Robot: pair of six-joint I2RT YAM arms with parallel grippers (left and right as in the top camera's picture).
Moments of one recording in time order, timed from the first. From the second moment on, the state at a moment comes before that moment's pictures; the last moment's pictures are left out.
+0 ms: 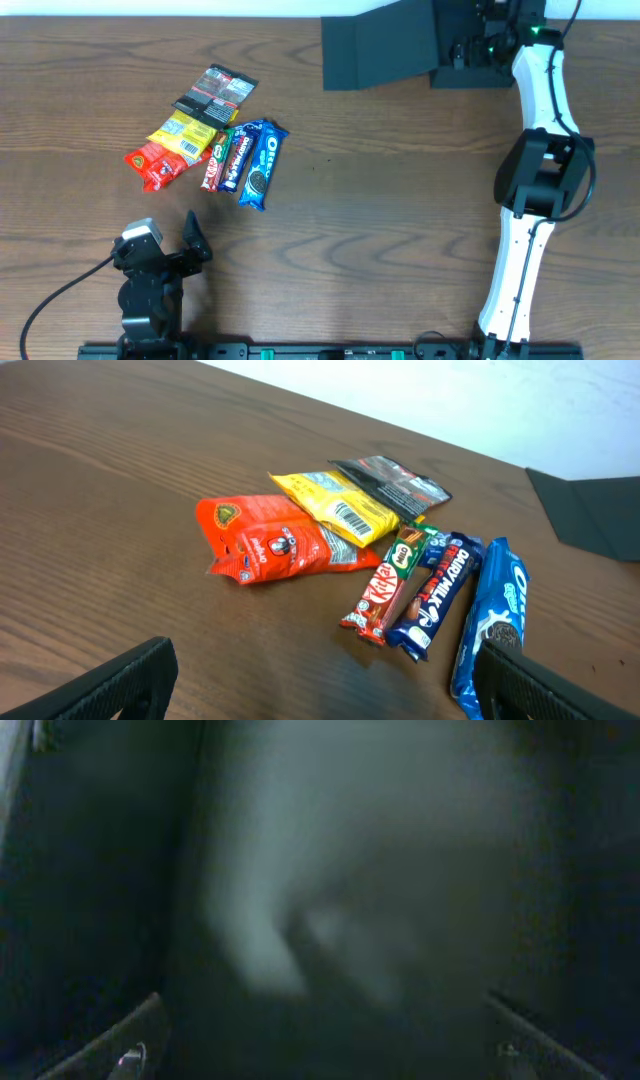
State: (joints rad) left arm 0.03 0.01 0.13 -0.43 -0.11 -0.28; right arm -0.14 2.63 2.43 -0.85 -0.21 -0.14
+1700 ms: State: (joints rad) left arm 0.03 0.01 0.13 -0.43 -0.11 -0.28; right arm 0.21 2.38 2.09 -1.34 0.03 -0.36
